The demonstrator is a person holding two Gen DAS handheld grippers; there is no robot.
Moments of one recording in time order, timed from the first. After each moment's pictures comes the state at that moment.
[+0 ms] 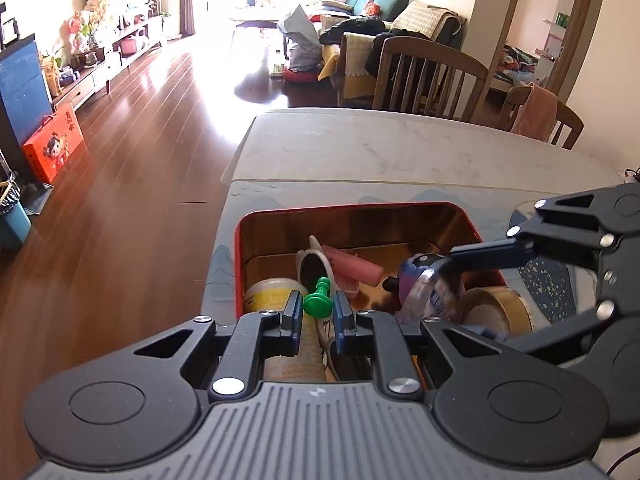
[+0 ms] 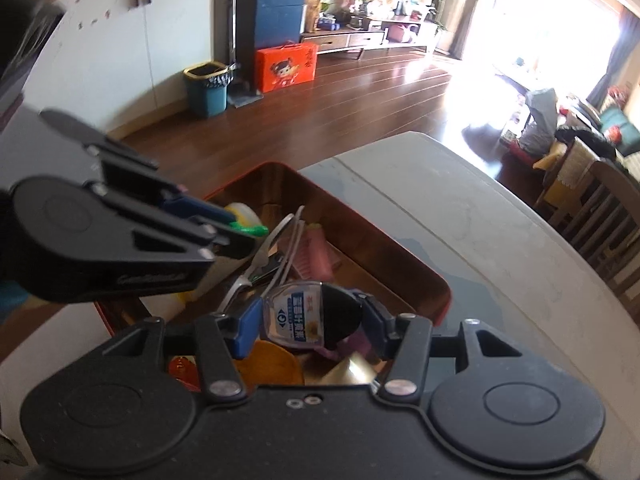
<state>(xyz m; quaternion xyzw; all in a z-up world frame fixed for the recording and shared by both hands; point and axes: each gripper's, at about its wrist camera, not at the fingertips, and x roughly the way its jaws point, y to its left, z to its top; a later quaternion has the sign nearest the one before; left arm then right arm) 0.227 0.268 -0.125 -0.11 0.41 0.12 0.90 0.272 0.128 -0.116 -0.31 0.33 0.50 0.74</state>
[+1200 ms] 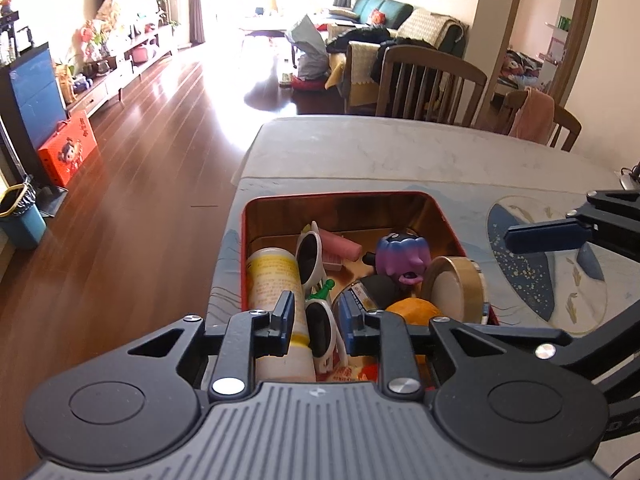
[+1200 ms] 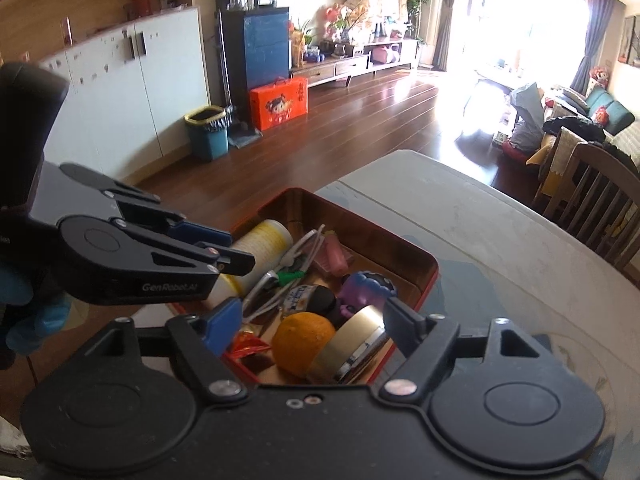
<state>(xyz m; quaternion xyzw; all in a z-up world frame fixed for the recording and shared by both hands) 0.177 0.234 -0.093 -0.10 0.39 0.14 0.90 0.245 0.065 -0.072 -0.21 0.33 0.50 0.77</state>
